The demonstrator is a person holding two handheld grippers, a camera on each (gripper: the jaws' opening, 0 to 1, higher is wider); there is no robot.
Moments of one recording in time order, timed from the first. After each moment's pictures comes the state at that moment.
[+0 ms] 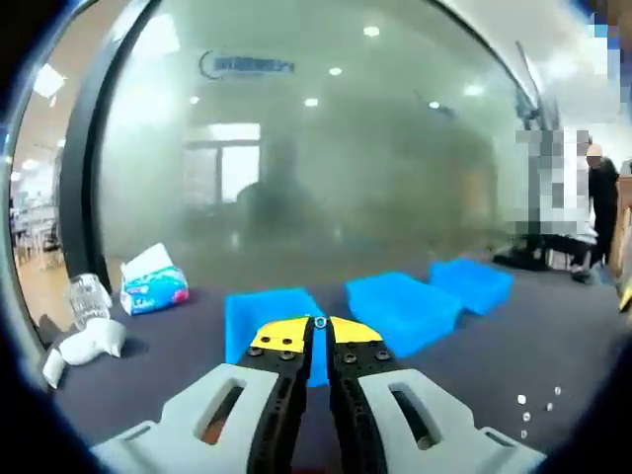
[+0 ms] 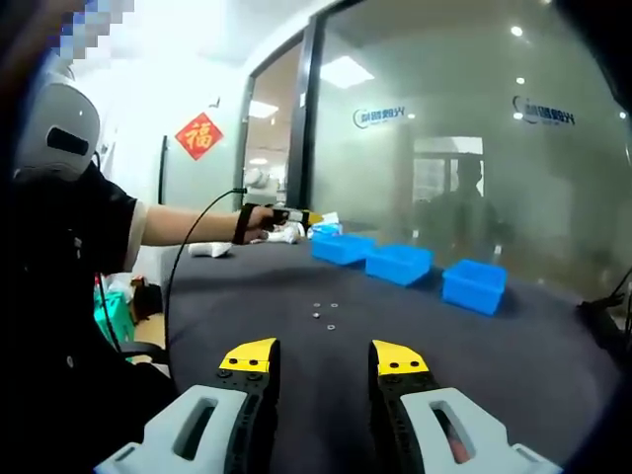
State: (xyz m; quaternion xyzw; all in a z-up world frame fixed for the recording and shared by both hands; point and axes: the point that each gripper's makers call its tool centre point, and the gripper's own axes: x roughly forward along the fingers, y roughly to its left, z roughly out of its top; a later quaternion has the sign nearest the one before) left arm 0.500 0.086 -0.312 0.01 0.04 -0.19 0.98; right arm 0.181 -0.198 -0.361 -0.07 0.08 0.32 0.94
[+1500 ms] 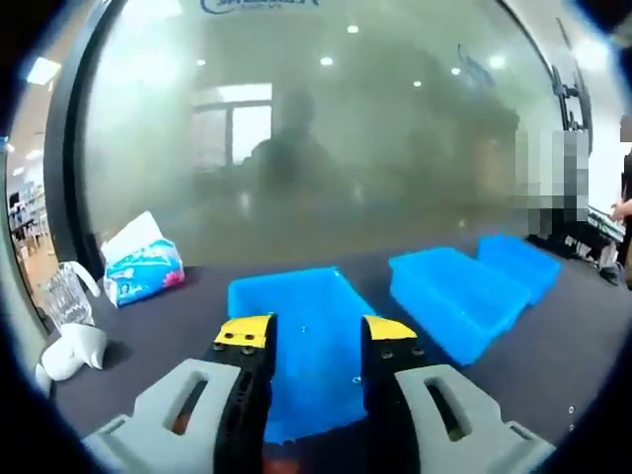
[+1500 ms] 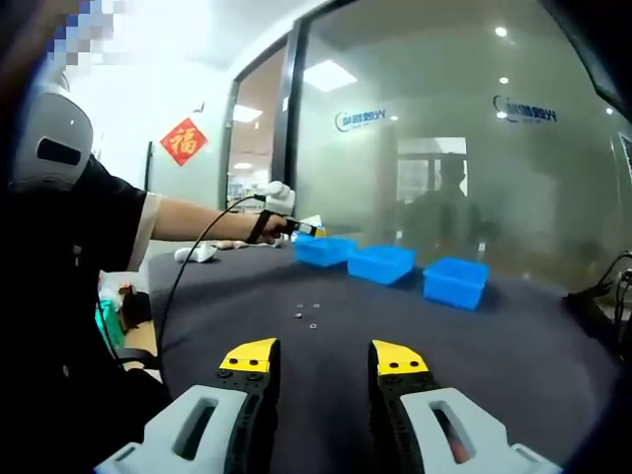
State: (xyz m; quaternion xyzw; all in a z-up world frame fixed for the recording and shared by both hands) left arm 0.573 0.088 -0.351 0.03 0.13 -0.17 0.98; right arm 0.185 -0.220 -0.360 -0.05 0.08 0.28 0.95
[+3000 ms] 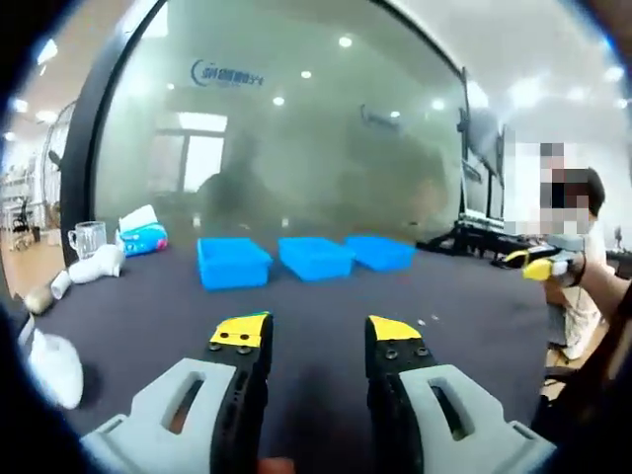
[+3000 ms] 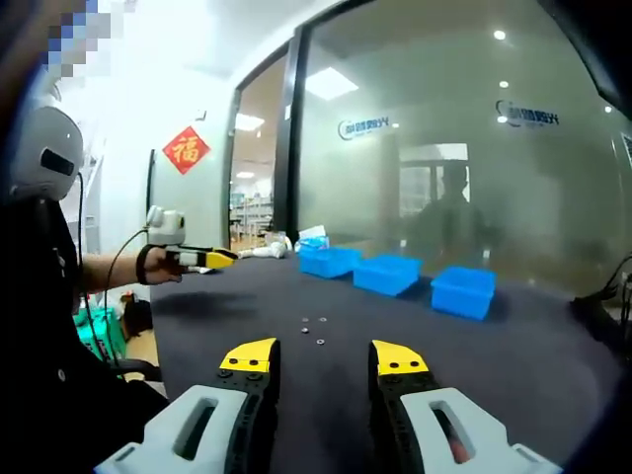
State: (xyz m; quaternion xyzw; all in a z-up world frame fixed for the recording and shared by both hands) left arm 0.282 0.110 -0.356 -0.03 0.05 -0.31 0.95; right arm 0.192 -0.208 -0.350 -0.04 0.06 0.29 0.95
